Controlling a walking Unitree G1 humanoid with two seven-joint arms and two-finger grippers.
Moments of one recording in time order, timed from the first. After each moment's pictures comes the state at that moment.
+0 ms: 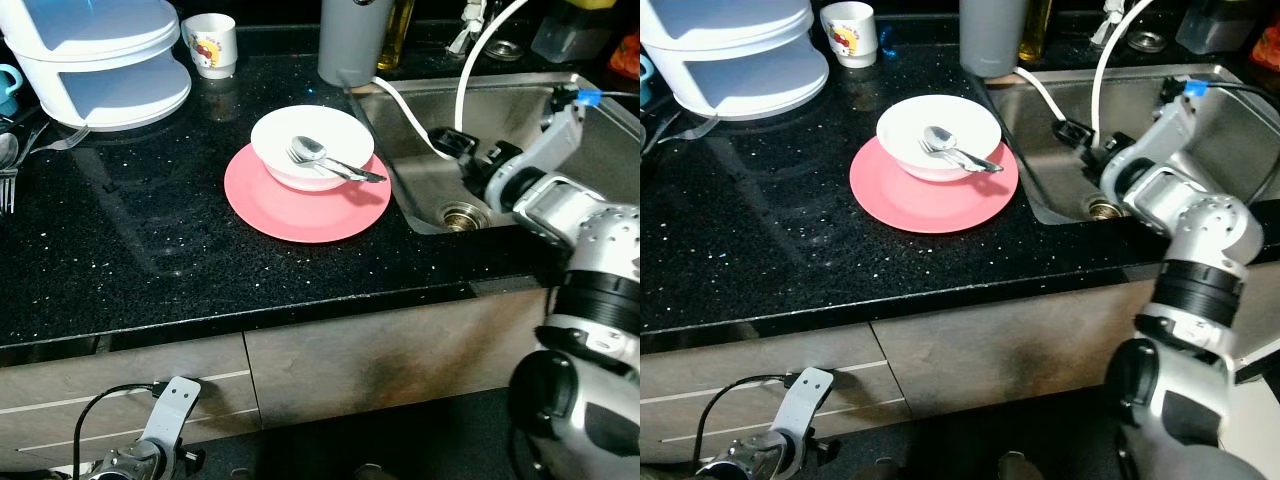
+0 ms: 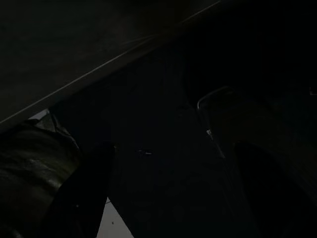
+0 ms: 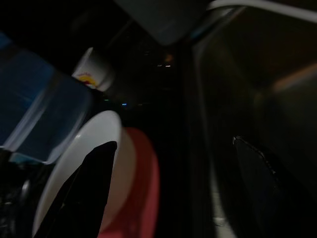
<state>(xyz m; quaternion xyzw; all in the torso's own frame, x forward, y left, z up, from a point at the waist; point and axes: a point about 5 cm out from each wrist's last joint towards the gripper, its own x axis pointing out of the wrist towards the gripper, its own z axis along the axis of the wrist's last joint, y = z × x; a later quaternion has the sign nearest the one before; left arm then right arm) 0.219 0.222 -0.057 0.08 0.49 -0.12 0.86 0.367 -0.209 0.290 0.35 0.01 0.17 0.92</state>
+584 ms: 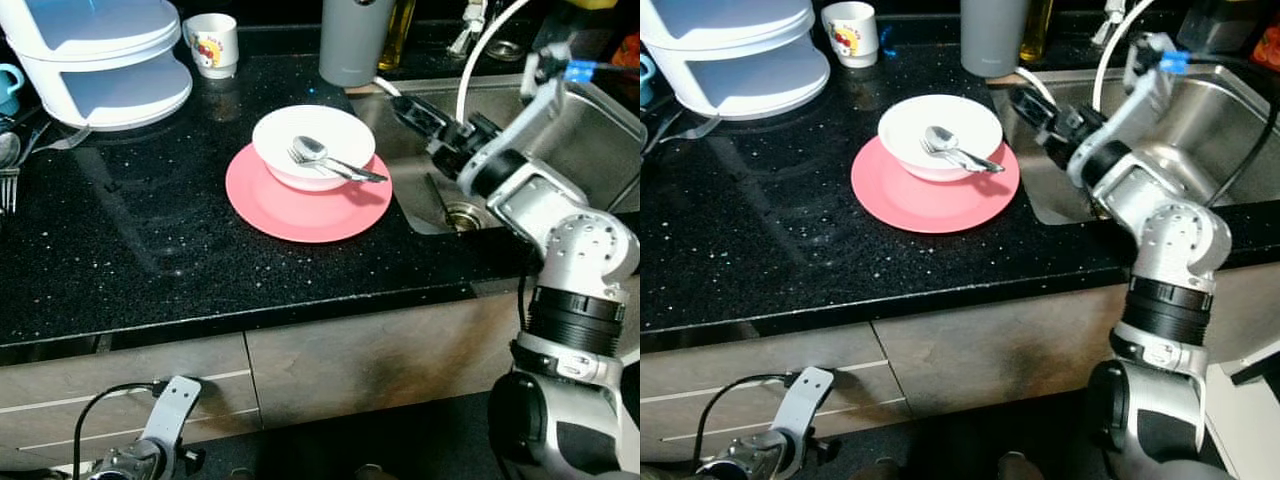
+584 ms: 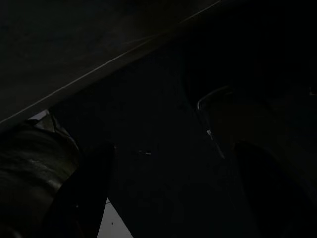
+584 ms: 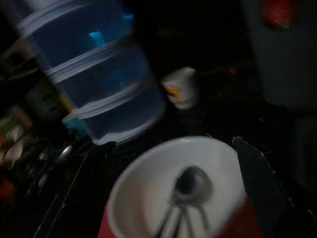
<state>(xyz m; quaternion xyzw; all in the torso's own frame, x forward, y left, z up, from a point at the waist) 0.219 0.222 -0.057 0.08 0.49 -0.12 0.86 0.334 -0.146 0.334 0.17 -0.14 0.34 0.92</state>
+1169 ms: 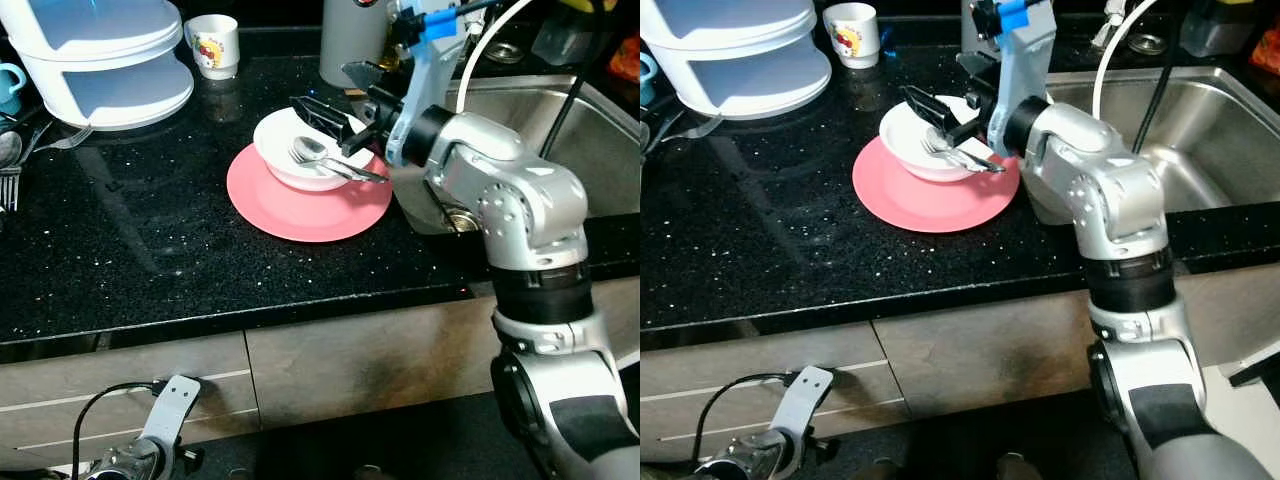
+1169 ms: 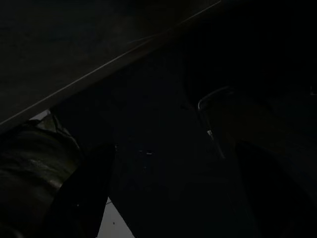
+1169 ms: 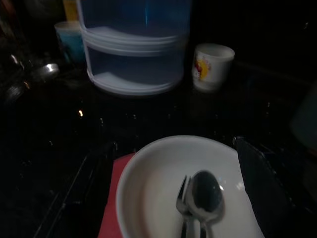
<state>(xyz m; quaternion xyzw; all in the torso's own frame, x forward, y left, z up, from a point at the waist) 0.220 0.222 -0.057 0.08 0.49 -0.12 0.86 0.344 -0.074 0.363 -0.09 -0.10 0.37 0.92</state>
